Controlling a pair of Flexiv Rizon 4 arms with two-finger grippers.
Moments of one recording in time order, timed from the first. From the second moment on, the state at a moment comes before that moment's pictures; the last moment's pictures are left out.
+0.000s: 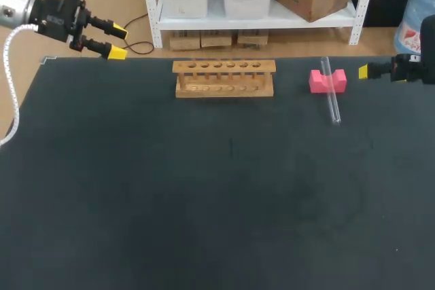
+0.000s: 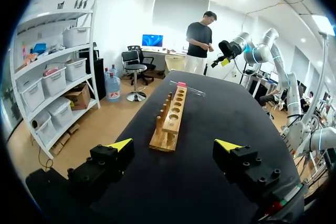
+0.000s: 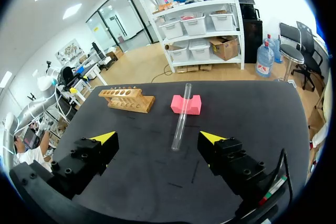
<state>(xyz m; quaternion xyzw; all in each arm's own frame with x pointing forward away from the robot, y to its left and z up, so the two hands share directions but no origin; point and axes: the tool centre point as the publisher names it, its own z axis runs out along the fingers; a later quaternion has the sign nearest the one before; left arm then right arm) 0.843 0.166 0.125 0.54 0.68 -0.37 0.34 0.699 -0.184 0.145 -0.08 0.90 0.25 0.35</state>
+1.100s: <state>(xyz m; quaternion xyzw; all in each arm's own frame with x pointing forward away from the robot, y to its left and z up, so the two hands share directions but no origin) 0.844 0.166 0.125 0.54 0.68 -0.37 0.34 0.752 -0.185 0.105 -0.11 0.94 0.11 0.32</state>
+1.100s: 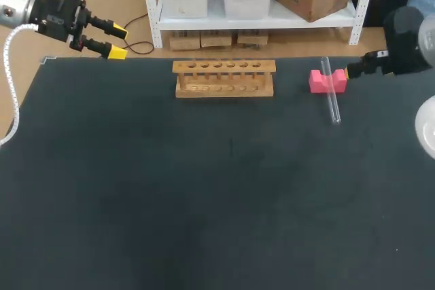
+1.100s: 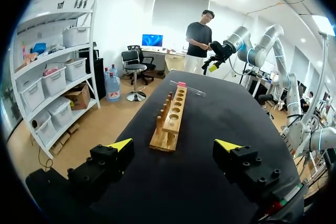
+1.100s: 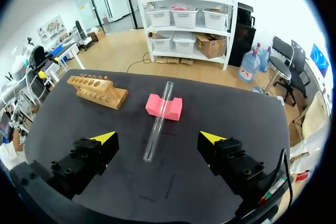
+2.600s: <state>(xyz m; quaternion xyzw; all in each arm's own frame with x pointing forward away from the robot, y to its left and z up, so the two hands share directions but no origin) 0.844 0.166 0.125 0.54 0.68 -0.37 0.34 0.809 -0.153 0.019 -0.07 0.94 -0.01 0.34</state>
